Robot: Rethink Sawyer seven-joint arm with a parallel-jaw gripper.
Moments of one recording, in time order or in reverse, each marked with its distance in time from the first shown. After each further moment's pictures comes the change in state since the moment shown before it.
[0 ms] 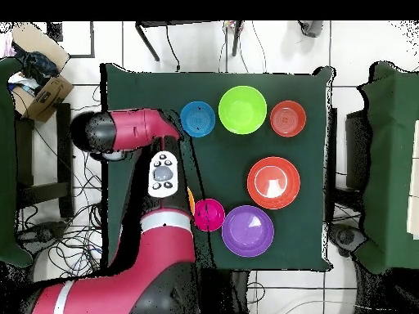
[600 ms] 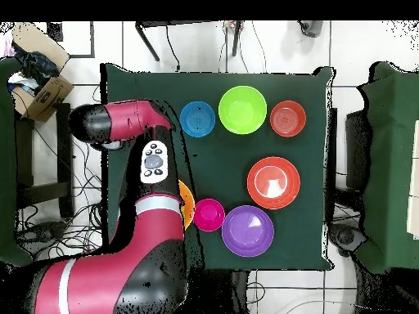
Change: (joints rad) arm 0.036 0.159 -0.021 -0.217 -0.017 0.001 0.000
